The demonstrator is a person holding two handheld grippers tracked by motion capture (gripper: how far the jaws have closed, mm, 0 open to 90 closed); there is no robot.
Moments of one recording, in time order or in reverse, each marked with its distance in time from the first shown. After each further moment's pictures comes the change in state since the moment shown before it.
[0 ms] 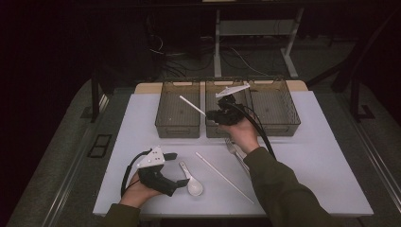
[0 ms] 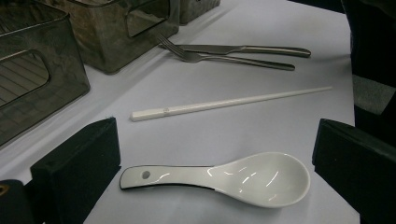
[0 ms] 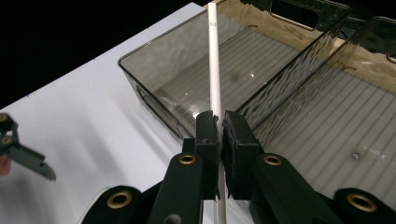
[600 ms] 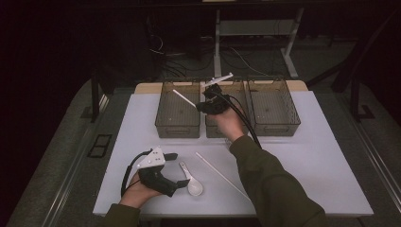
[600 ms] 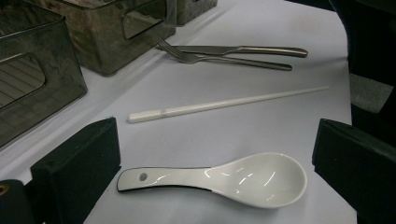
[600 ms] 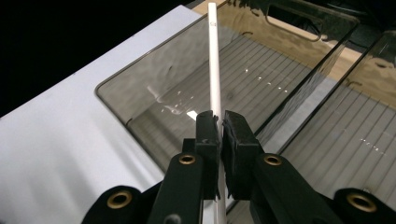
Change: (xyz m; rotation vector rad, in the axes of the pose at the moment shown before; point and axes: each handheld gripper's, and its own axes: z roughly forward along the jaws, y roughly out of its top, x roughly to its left) left arm -0.002 0.001 0.001 -0.004 -0.007 0.010; right arm -0.001 0.035 0.039 0.046 -0.039 0.021
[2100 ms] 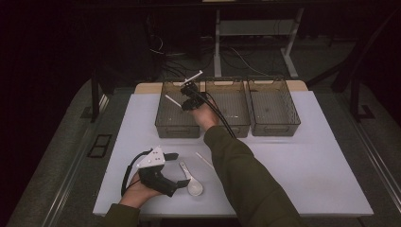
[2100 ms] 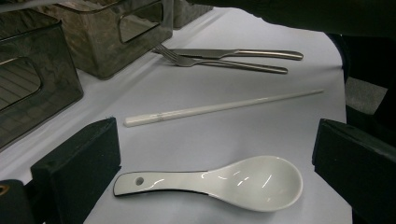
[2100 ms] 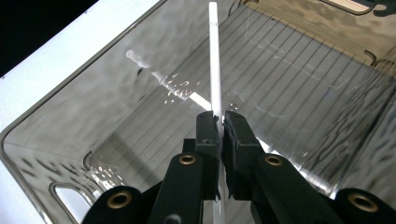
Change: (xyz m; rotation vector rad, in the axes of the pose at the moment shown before) left arm 0.000 0.001 0.000 -0.011 -0.014 -0.005; right arm 0.005 0.029 0.097 0.167 -0.063 0.050
